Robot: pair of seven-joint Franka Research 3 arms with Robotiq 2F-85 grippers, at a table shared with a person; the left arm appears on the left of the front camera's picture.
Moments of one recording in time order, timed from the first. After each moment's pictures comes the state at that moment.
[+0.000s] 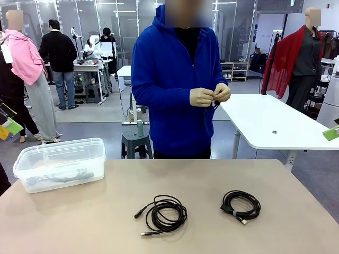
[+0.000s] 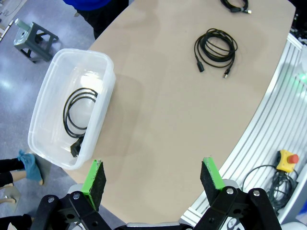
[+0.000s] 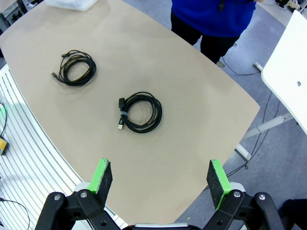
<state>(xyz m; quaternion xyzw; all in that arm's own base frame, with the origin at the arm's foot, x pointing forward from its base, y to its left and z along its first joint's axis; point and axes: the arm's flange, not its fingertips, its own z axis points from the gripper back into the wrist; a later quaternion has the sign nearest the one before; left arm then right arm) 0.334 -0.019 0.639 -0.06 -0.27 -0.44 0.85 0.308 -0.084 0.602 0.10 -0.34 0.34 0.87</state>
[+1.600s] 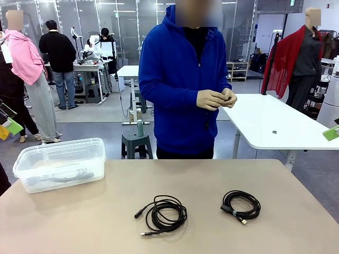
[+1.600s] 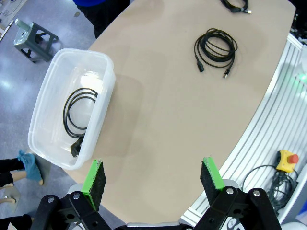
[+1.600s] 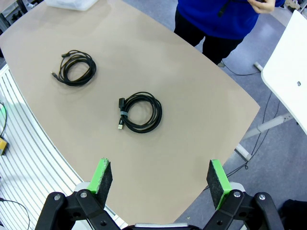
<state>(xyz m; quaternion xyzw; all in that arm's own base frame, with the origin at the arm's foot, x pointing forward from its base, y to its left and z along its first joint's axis) 0.334 -0.019 0.639 -0.06 -0.27 -0.44 0.85 0.308 -0.084 0.602 0.10 -0.34 0.34 0.87</state>
